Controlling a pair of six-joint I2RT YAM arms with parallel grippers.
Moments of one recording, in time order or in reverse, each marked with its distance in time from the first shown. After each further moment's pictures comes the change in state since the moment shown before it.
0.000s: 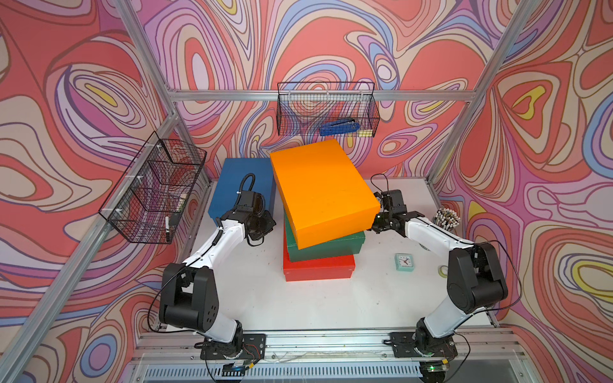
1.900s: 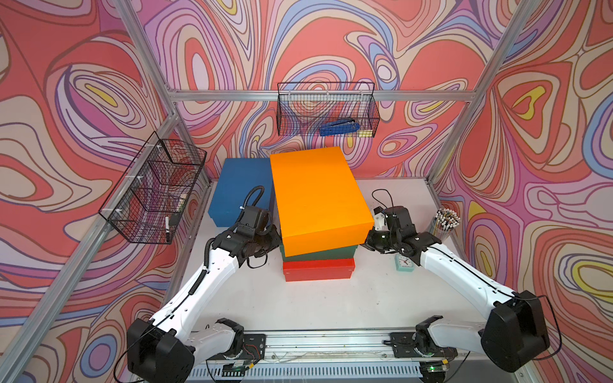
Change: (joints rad) left arm -0.215 -0.343 -0.102 -0.142 -0.091 -0.113; right arm 0.164 -0.362 -0.202 -0.116 0.079 0.092
